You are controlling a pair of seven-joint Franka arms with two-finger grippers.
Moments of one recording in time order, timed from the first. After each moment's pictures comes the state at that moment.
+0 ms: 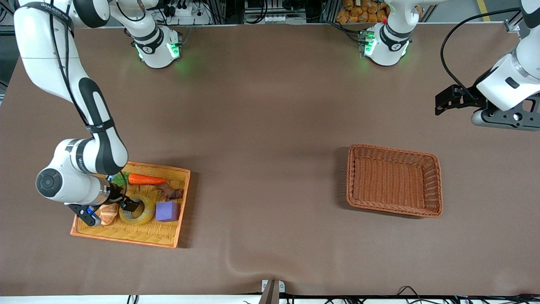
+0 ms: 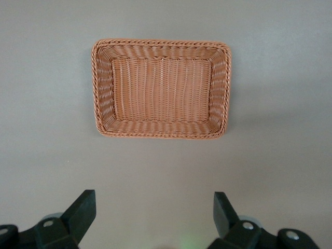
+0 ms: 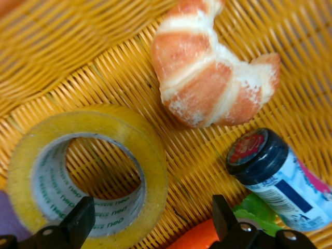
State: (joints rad) left arm 0.04 0.06 -0.19 -1.51 0.00 1.51 -0.01; right arm 0.01 0.71 -0.03 -1.58 0.07 2.22 0.61
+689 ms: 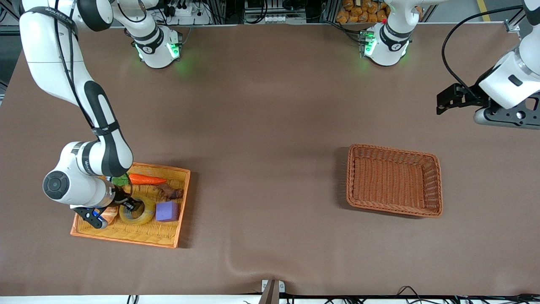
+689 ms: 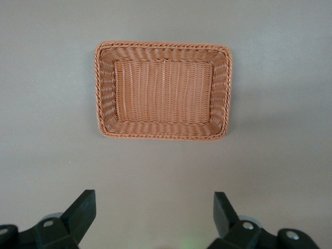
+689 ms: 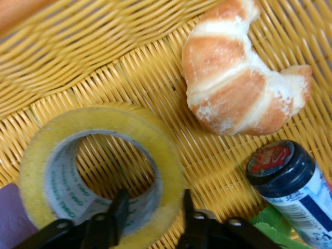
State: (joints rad) left arm 0.05 0.05 -0.19 -1.50 0.00 1.51 -0.02; right arm 0.02 0.73 -0.03 -1.55 0.07 2.23 0.54
